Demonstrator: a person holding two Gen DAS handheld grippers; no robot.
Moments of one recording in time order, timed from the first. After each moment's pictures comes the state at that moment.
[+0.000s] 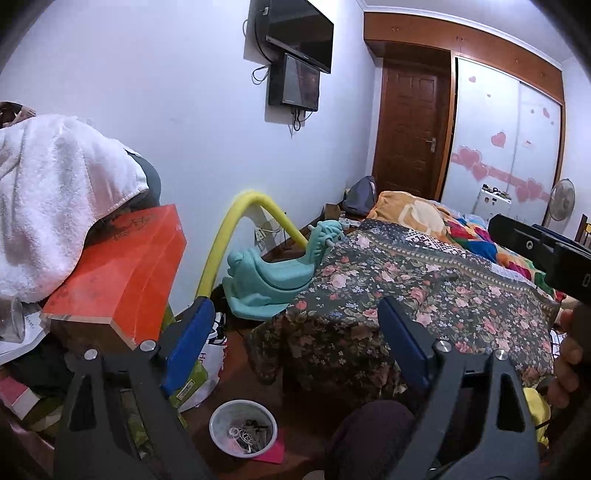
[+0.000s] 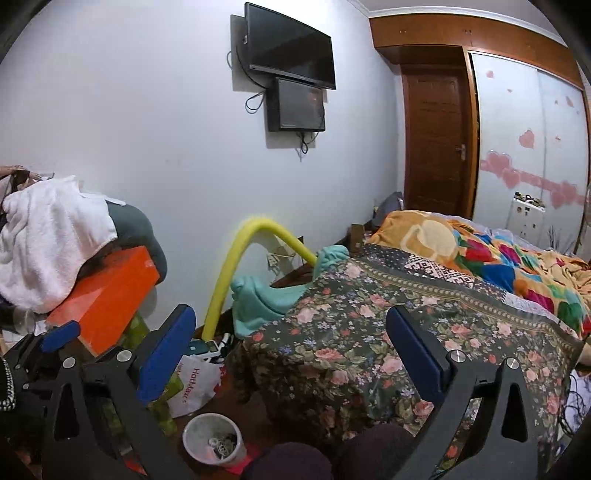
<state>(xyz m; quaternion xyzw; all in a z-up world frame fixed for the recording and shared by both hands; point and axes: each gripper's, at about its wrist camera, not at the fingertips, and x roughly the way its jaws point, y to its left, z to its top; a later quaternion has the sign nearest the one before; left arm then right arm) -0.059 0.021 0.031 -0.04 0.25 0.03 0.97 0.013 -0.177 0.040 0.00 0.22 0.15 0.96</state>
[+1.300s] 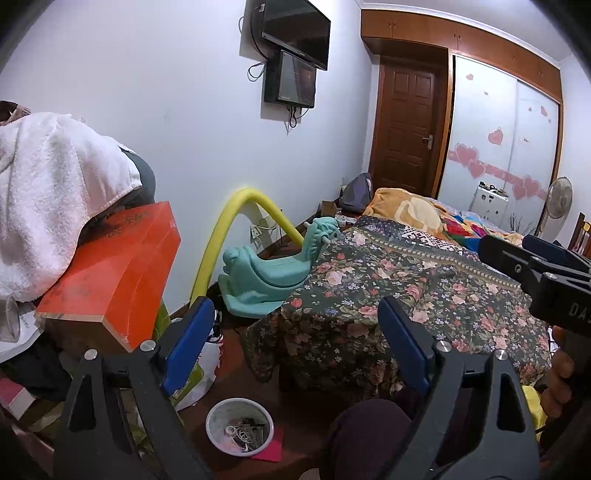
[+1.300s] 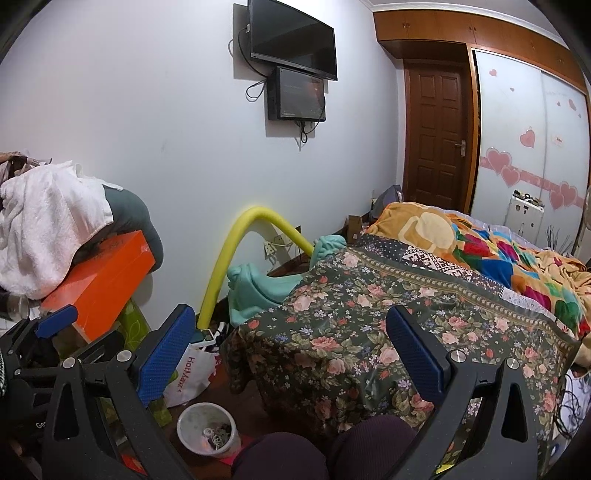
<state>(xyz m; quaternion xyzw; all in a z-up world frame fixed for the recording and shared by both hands) -0.057 0.014 0.028 -0.04 0.25 0.02 0.97 0.016 -0.175 0.031 -0.02 0.24 0.15 0.96</state>
